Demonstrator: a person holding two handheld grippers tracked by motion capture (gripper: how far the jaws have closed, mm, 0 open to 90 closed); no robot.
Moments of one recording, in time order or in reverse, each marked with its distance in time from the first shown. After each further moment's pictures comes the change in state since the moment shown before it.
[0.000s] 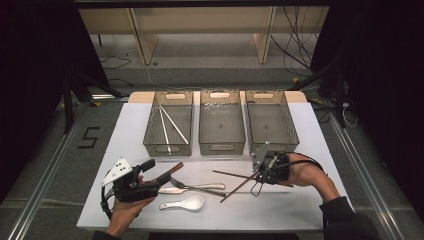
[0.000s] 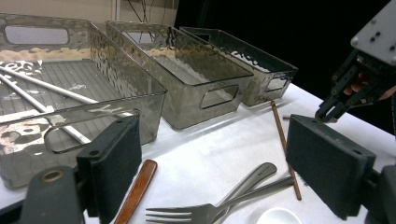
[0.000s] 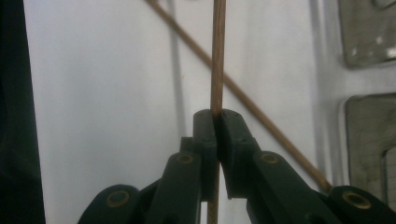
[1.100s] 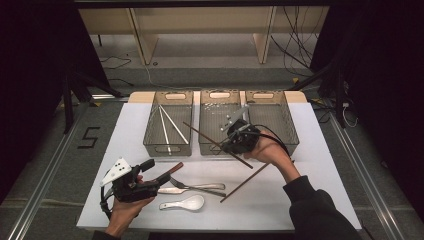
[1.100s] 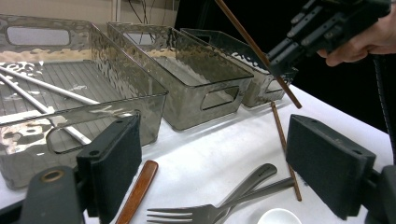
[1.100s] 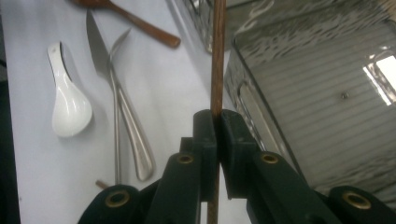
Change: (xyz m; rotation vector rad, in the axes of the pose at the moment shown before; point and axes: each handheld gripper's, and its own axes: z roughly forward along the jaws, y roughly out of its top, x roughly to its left) left arm 0.001 0.000 -0.001 -0.005 -0.001 -0.001; right arm -0.046 0.088 -0.015 -0.283 -0.046 0.266
